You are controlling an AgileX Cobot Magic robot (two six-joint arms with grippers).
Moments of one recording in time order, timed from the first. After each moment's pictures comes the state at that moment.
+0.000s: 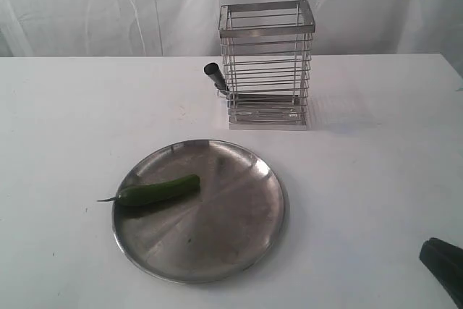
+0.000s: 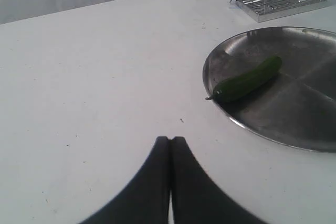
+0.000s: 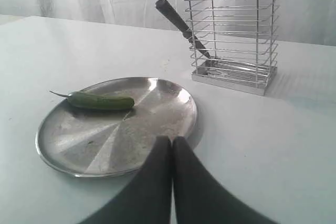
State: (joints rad) left arm -0.14 0.00 0.02 -0.15 0.34 0.23; right arm 0.58 0.01 0.00 0.05 0.23 0.03
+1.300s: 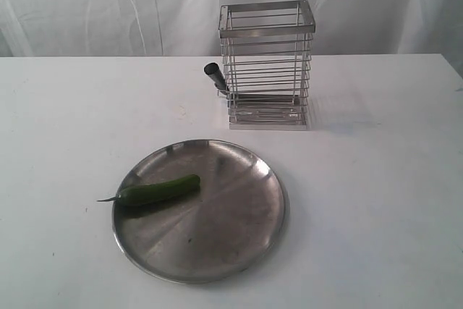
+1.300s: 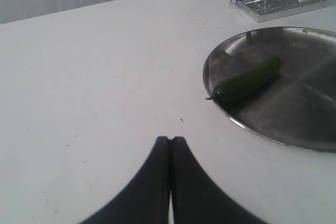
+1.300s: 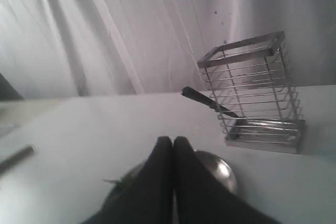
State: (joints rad) left arm -0.14 0.00 0.02 -0.15 0.34 0.23; right arm 0.58 0.09 -0.31 0.05 0.30 0.25
